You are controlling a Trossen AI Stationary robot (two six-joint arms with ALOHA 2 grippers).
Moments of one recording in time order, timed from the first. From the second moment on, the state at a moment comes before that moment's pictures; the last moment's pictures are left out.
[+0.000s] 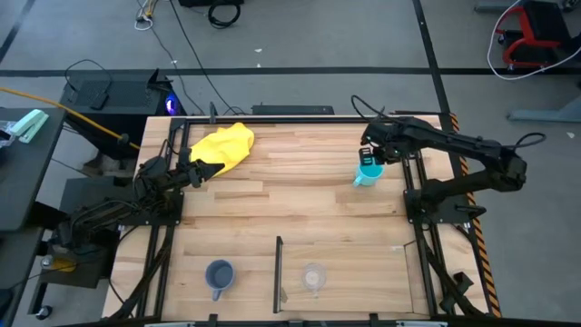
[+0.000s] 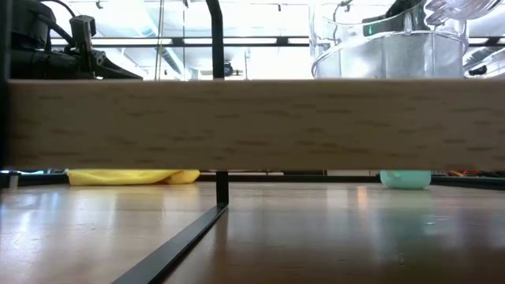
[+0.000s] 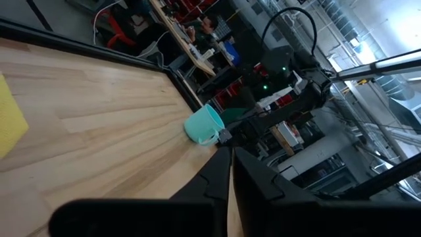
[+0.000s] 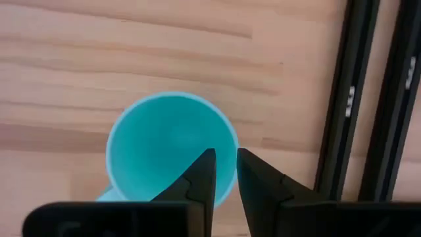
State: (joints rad) left arm 0.50 0.10 0.04 0.07 0.18 -0.90; right arm -0.53 1.19 0.94 -1.20 0.18 0.93
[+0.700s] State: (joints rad) left arm 0.50 0.10 0.04 0.04 0.18 -0.89; right arm -0.59 1.30 0.94 -1.19 0.17 0.60
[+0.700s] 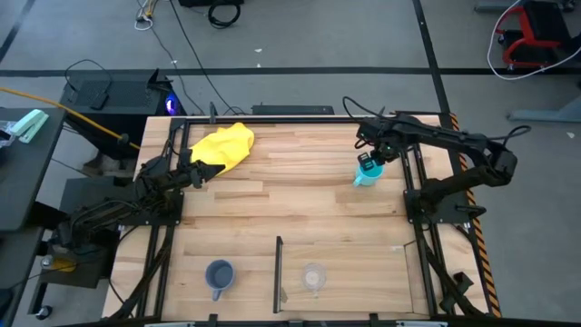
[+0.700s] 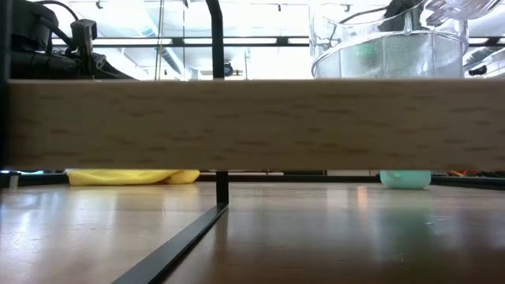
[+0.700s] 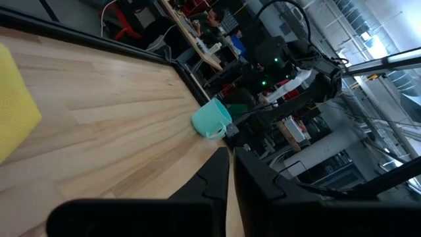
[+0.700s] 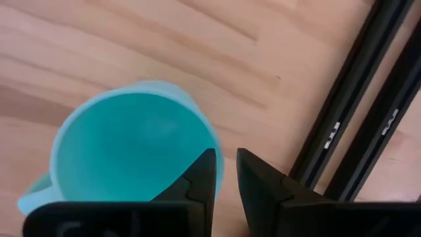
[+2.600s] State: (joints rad) left arm 0.50 0.10 0.04 0.03 0.18 -0.88; right arm -0.46 1.34 1.22 -1.46 0.14 0.42
